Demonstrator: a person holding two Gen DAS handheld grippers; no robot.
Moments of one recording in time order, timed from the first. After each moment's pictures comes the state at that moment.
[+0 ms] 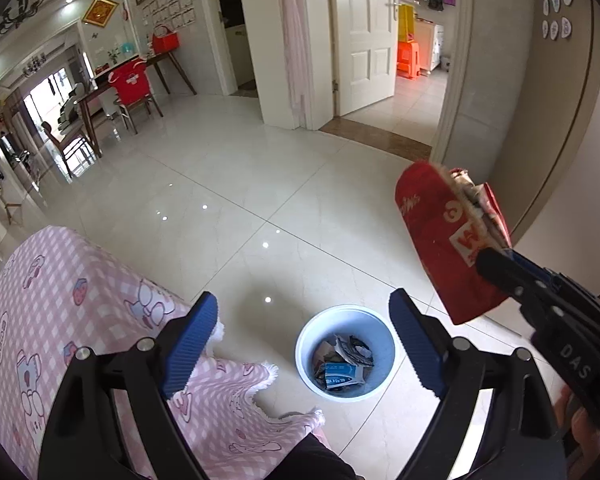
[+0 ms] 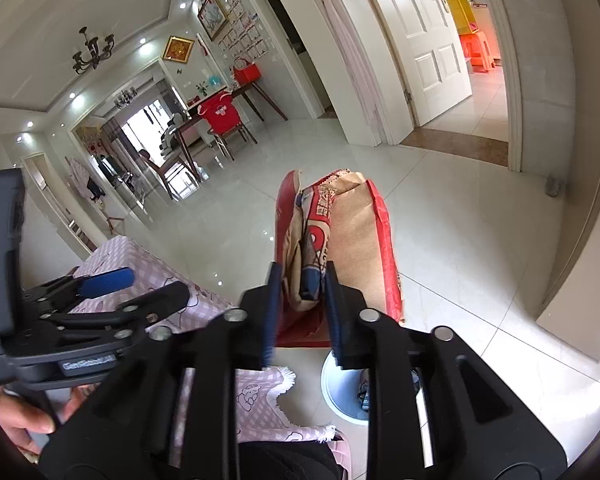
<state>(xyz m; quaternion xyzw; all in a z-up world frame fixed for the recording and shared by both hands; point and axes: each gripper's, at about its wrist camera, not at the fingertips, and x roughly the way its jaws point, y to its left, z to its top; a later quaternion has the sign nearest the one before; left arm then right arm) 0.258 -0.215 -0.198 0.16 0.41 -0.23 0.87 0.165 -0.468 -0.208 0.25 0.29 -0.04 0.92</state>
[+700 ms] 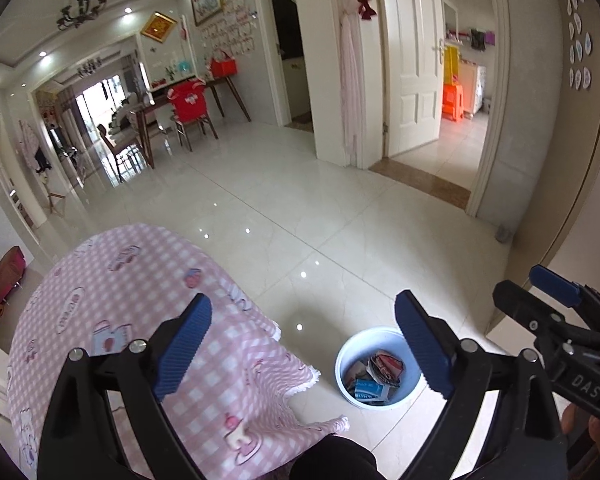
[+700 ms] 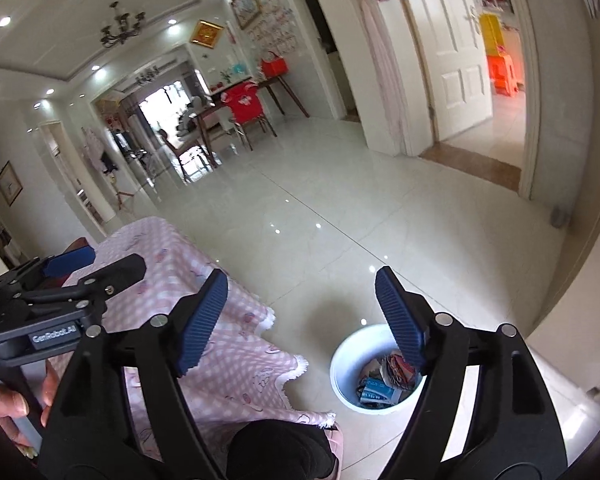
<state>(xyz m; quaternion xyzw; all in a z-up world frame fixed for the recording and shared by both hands) 0.206 -0.132 -0.112 0.13 0.34 -0.16 0.92 0.131 -0.414 -0.132 0.19 0.28 -0.01 0.94</state>
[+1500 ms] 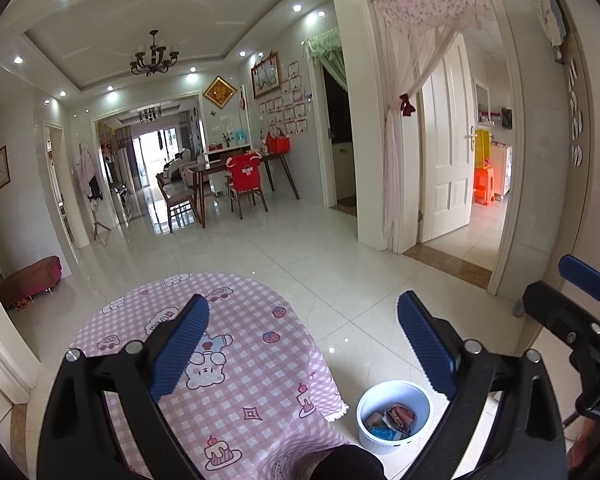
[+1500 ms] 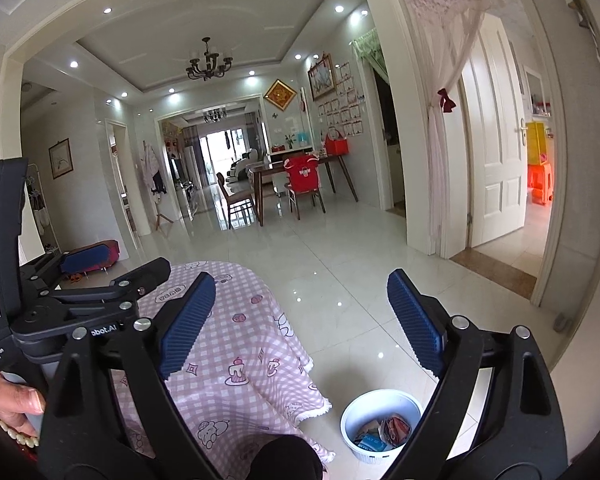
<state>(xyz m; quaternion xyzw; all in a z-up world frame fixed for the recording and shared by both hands) 0.054 -0.058 -0.005 0.08 0.19 -0.09 0.97 -0.004 -0.341 -0.011 0.09 0.14 0.05 0.98</state>
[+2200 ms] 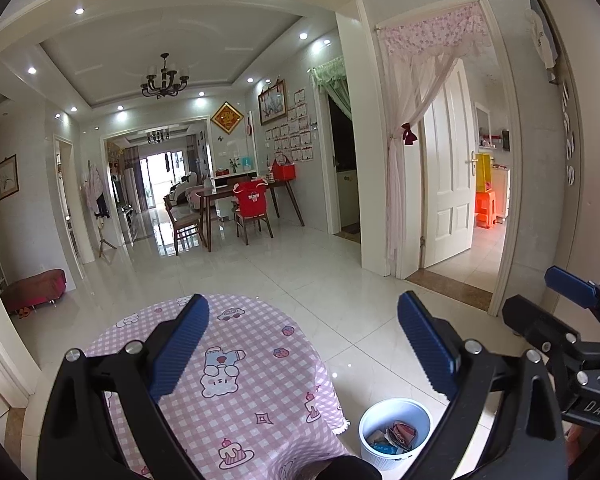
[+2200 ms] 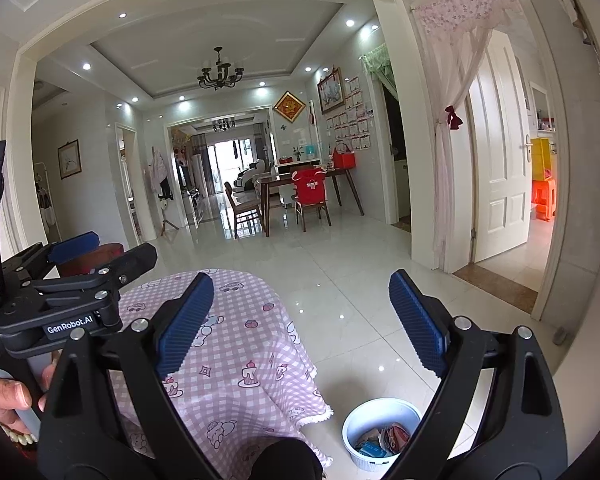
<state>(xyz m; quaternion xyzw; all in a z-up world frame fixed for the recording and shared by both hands) 0.012 -0.046 0.013 0.07 0.14 -0.08 0.98 -0.029 -0.324 -0.005 0.08 0.12 0.06 0.99</state>
